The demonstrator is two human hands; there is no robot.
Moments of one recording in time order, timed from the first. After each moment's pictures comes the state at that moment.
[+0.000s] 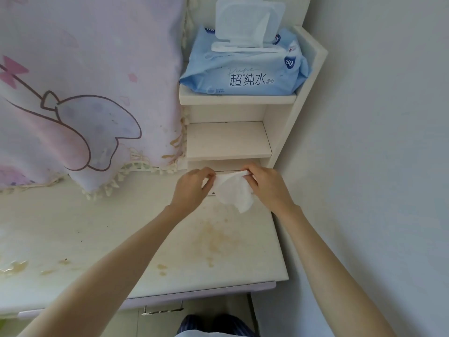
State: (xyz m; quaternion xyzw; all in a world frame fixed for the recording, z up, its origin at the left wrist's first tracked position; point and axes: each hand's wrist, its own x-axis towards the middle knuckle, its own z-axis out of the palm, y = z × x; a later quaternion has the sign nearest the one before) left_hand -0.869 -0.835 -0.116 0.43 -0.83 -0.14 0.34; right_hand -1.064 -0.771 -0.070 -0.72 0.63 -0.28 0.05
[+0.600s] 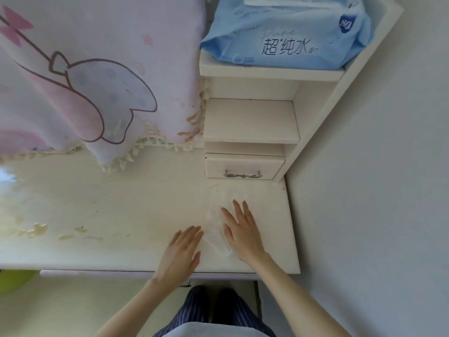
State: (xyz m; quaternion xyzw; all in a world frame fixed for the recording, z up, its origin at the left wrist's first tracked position) left_hand -0.786 -0.691 -0.234 0.49 -0.86 -0.13 0.07; right_hand -0.991 -0.708 -0.215 -0.72 0.66 -0.04 0.22
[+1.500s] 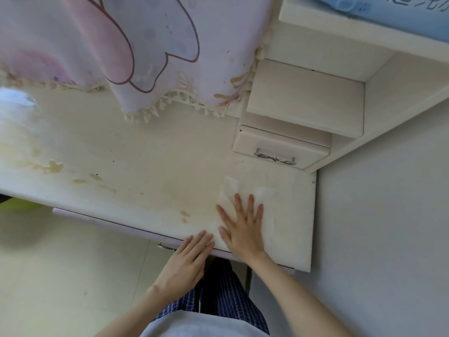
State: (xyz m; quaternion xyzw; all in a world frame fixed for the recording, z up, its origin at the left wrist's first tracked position) left_hand -0.775 -0.612 -0.278 0.46 -0.87 -0.17 0.10; right_hand -0.969 -0.690 -0.278 -0.81 0.58 0.05 0.09
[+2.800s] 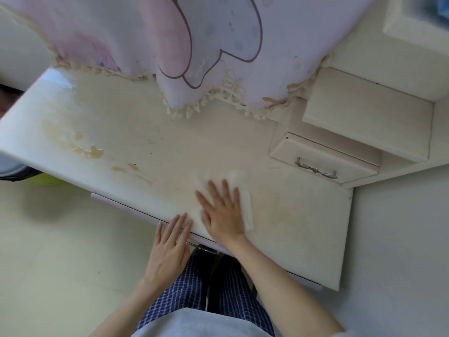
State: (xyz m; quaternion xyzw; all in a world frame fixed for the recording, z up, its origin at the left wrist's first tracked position) left_hand -0.694 -0.611 -0.283 0.67 -0.72 -0.15 0.10; right_hand -0.847 -0.726 -0.278 -0.87 0.48 0.00 0.12
